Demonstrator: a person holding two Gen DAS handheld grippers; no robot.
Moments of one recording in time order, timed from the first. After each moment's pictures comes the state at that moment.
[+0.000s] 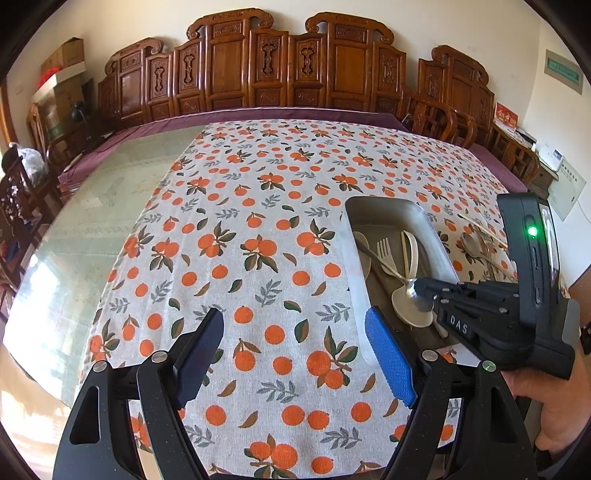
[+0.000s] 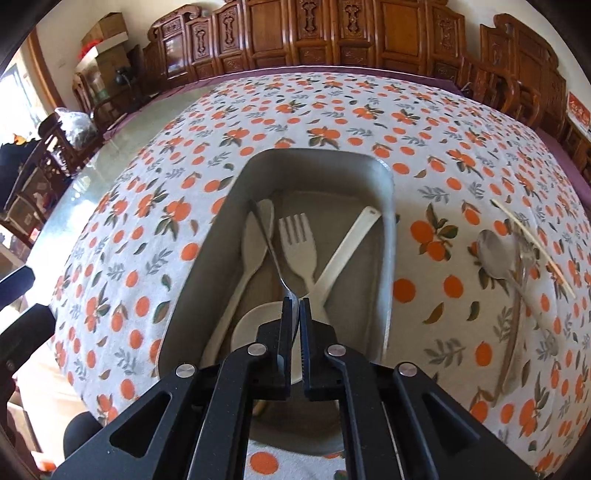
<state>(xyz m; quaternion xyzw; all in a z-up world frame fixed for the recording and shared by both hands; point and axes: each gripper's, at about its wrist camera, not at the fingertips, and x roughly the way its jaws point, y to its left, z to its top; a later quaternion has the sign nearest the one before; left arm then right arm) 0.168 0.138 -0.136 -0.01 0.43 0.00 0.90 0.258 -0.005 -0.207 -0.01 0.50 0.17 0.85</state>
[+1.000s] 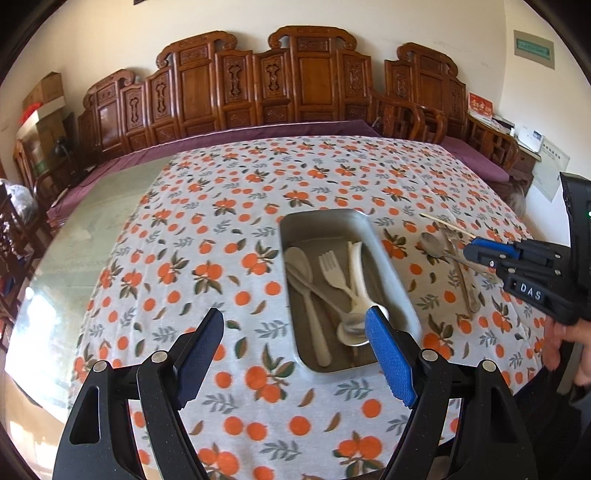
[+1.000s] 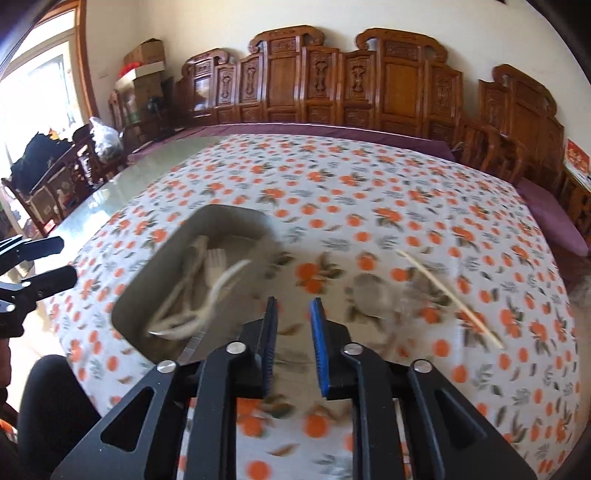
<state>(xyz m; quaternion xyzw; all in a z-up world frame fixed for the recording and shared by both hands) 0.167 0.062 -0.125 0.03 0.40 -0.03 0.92 0.246 -0.167 -0.164 -0.04 0.39 0.20 0.90</state>
